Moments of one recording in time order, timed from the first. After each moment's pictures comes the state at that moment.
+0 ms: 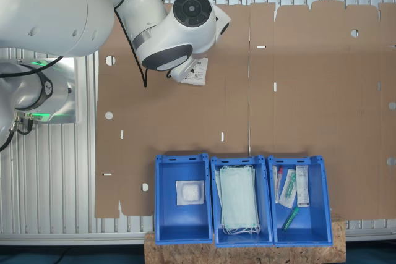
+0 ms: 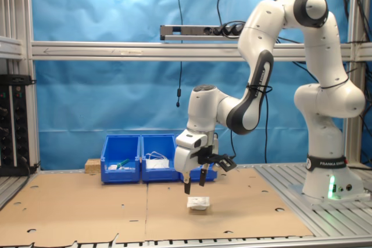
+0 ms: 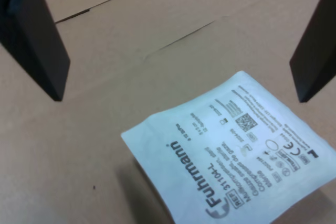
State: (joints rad) arm 0.39 0.21 -0.21 -2.51 -0.26 2.76 -1.20
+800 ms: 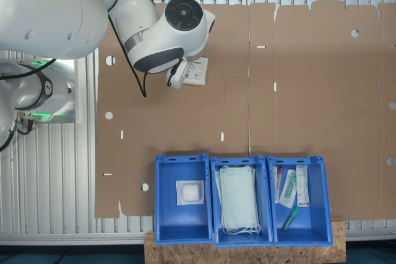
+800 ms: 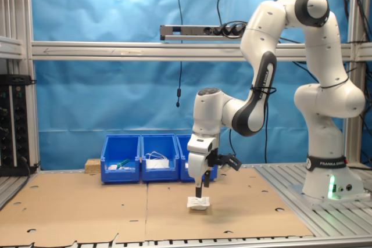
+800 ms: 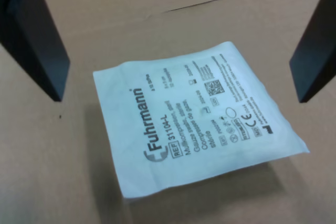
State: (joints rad) arm 0.39 0.19 -0.21 -2.56 -0.26 2.76 -1.47
